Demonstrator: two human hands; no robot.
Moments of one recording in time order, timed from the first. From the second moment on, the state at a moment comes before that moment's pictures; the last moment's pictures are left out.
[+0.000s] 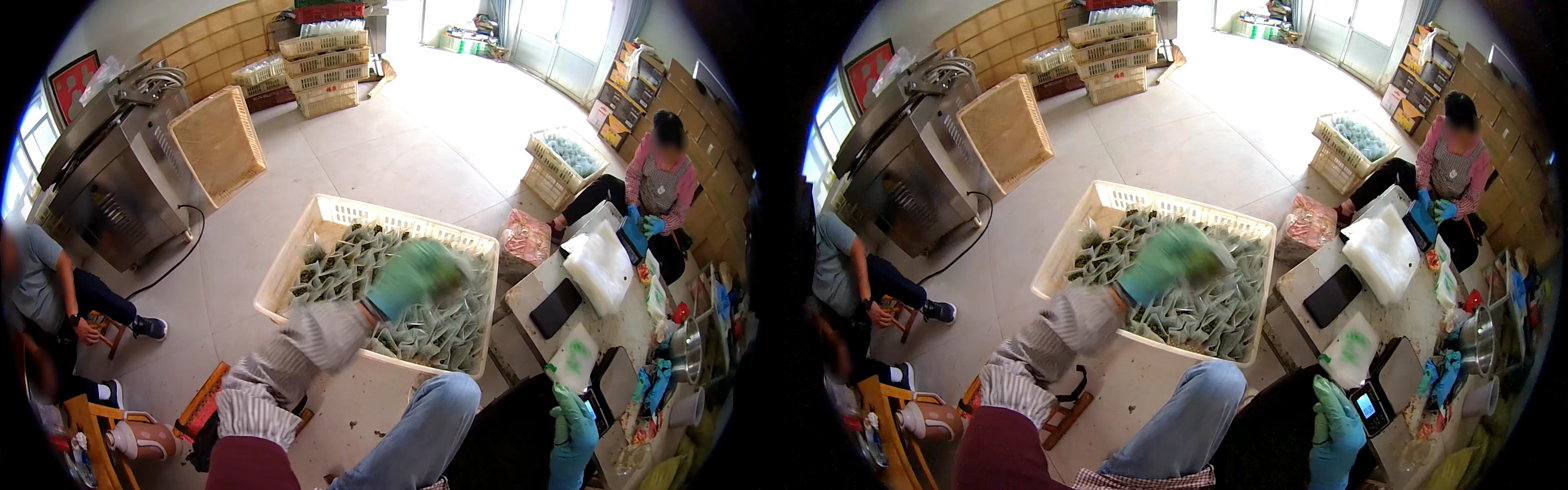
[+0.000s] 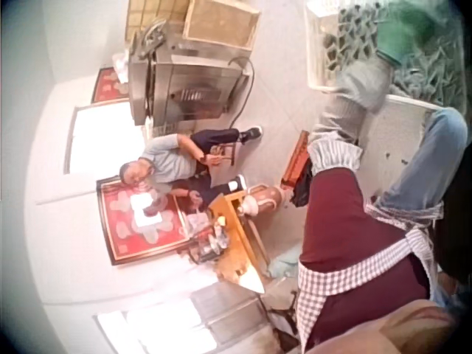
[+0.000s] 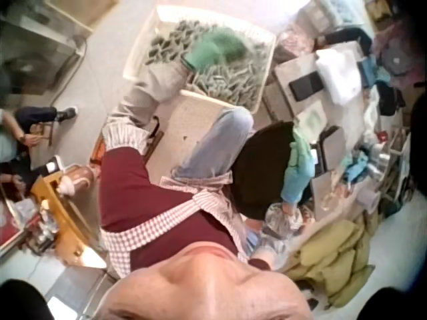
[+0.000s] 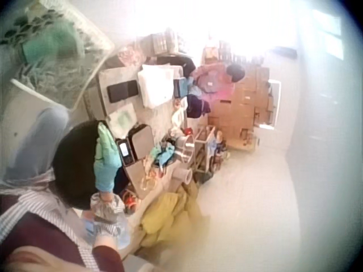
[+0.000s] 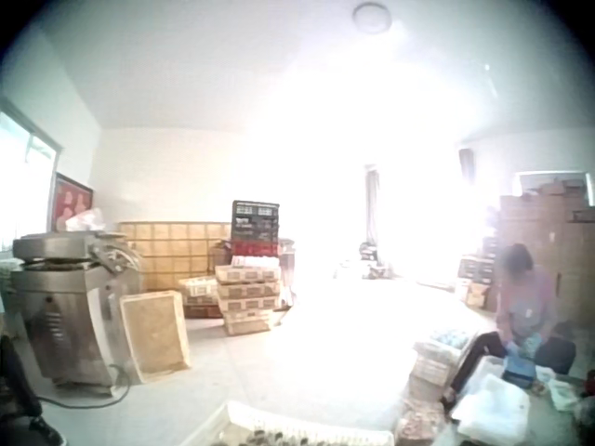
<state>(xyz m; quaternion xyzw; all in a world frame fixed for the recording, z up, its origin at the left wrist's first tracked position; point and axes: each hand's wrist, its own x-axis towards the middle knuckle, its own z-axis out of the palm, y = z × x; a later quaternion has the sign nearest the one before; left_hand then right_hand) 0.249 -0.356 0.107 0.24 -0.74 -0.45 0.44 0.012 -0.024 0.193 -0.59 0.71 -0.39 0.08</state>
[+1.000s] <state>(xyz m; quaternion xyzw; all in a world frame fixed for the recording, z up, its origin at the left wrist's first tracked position) 0.455 -0.571 -0.099 0.47 -0.67 -0.56 0.15 0.040 0.013 0.069 -0.49 0.79 -0.23 0.29</state>
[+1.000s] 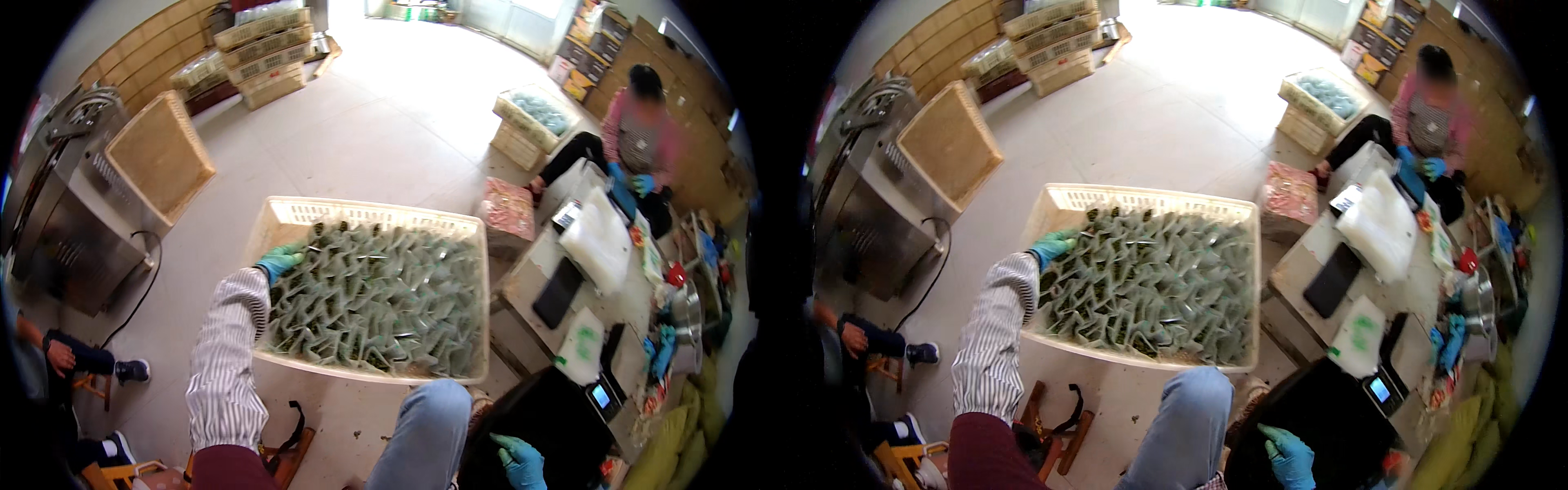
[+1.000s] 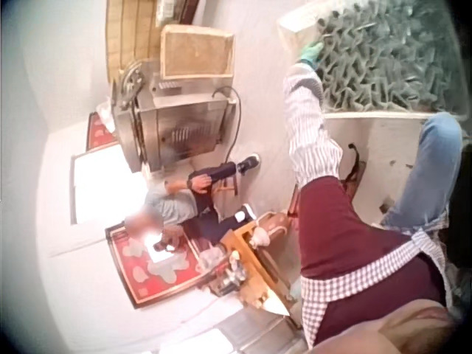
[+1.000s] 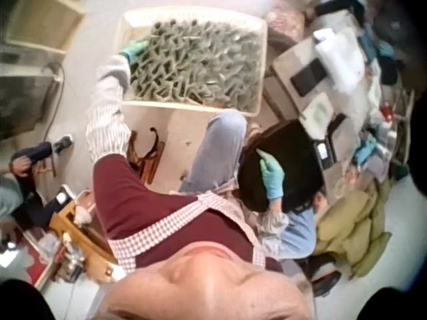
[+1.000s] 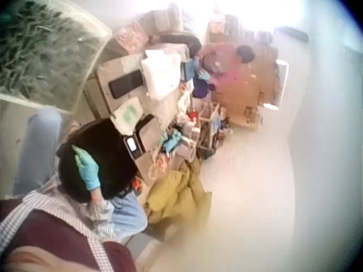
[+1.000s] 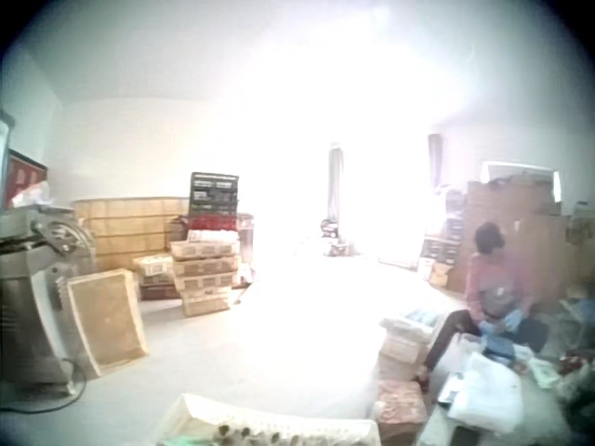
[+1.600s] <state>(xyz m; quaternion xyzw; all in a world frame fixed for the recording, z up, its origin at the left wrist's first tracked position) 0.011 -0.177 0.108 0.07 -0.94 -0.19 0.29 0.062 0.155 -0.011 -0.32 0.87 -0.28 0.24</state>
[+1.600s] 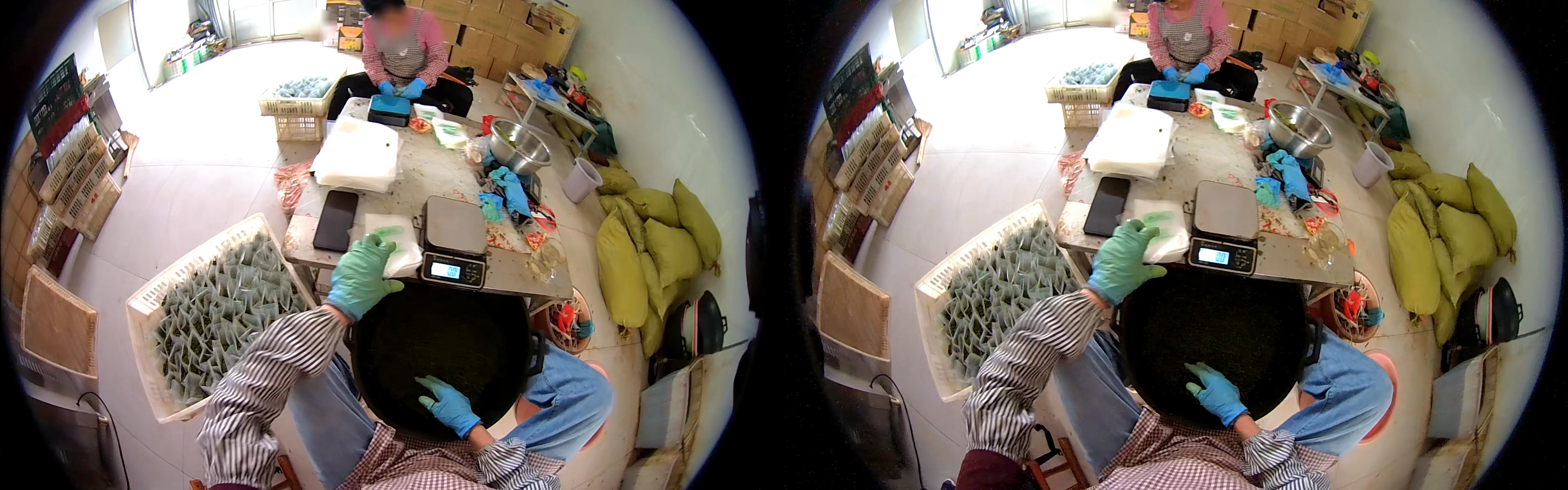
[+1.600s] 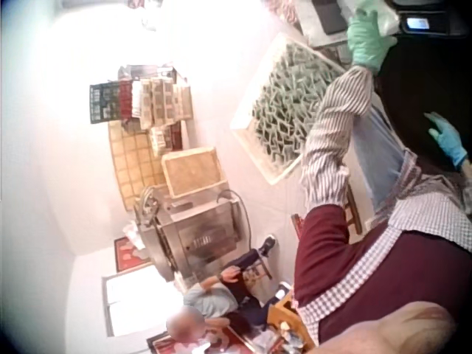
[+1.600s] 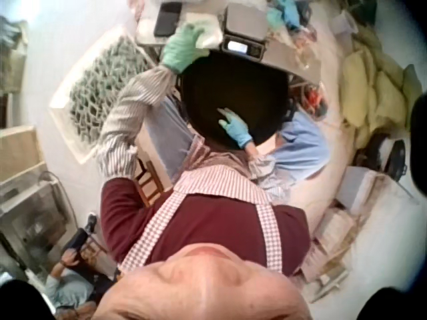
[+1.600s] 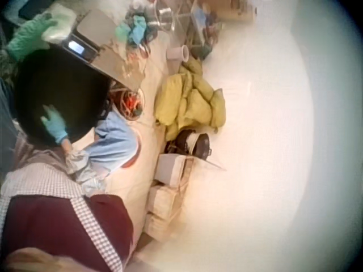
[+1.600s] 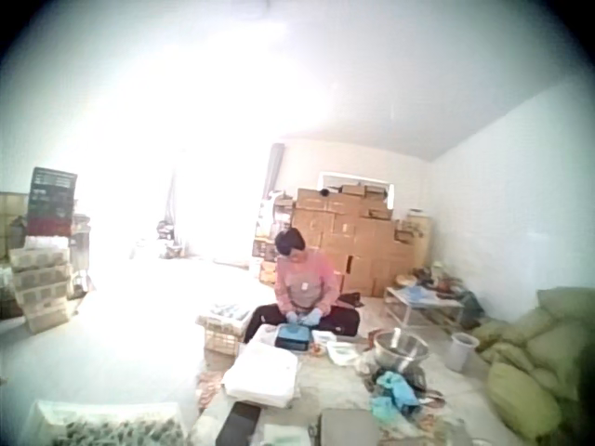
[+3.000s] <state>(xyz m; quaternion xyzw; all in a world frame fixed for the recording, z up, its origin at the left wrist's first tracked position) 0.128 0.030 -0.008 0.23 -0.66 -0.69 0.18 0.064 0.150 -0.022 -0.03 0.76 -0.61 0.24</state>
